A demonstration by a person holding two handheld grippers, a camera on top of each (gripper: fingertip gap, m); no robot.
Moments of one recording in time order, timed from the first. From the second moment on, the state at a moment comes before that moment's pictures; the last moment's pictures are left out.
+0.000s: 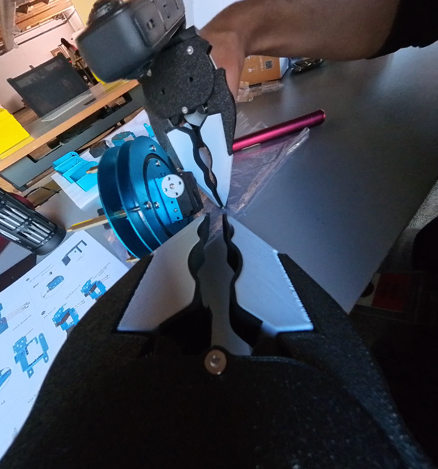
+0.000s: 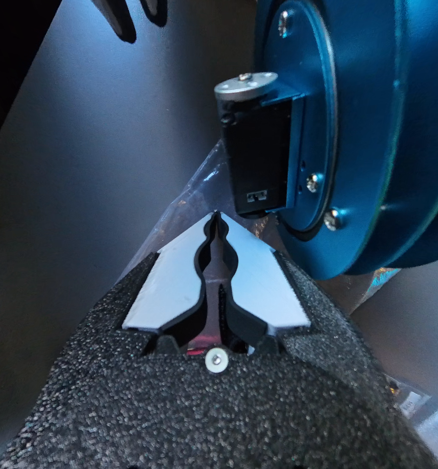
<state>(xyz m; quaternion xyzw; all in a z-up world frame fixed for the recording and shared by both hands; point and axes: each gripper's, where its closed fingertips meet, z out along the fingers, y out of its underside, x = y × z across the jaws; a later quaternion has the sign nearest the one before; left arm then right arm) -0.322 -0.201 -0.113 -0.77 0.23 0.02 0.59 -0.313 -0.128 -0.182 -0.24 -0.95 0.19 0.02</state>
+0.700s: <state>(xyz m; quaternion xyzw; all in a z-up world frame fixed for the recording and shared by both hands) -0.330 -0.193 -0.111 -0.81 0.10 -0.09 0.58 -0.311 -0.134 -0.148 -0.28 -0.92 0.23 0.16</state>
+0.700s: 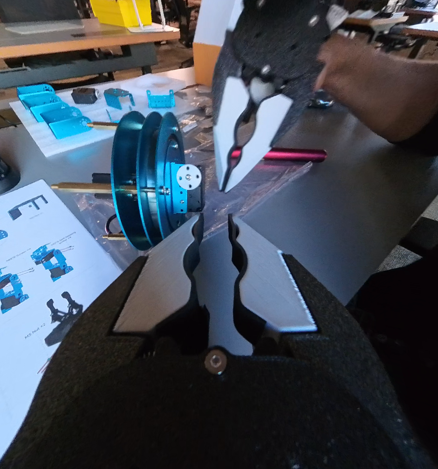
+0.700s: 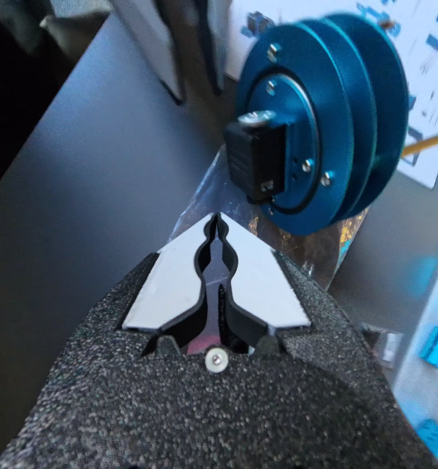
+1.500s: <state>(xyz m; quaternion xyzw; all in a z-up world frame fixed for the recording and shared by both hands) -0.325 -0.195 -0.124 -0.81 0.10 -0.10 0.57 -0.319 -0.134 -0.180 -0.30 -0.90 0.31 0.11</state>
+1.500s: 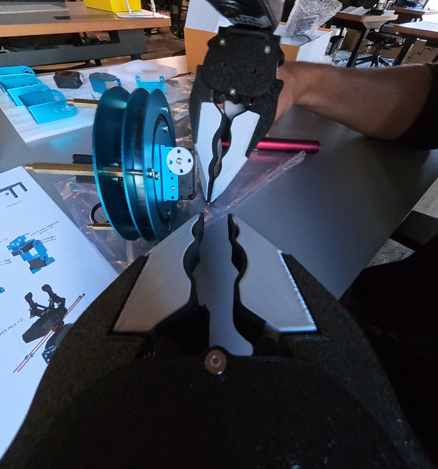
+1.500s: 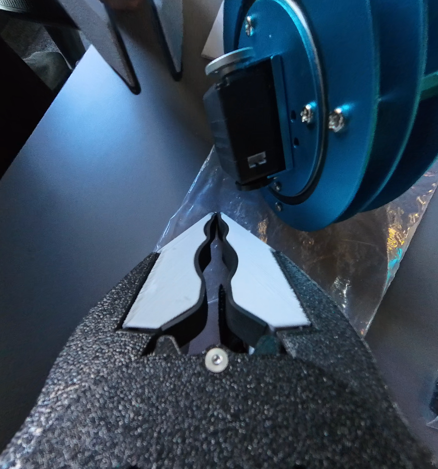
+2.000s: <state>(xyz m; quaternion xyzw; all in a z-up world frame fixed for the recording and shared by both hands) -0.319 -0.194 -0.102 -0.77 0.04 -0.23 0.59 -0.315 -0.192 -0.098 -0.19 -0.87 0.39 0.24</state>
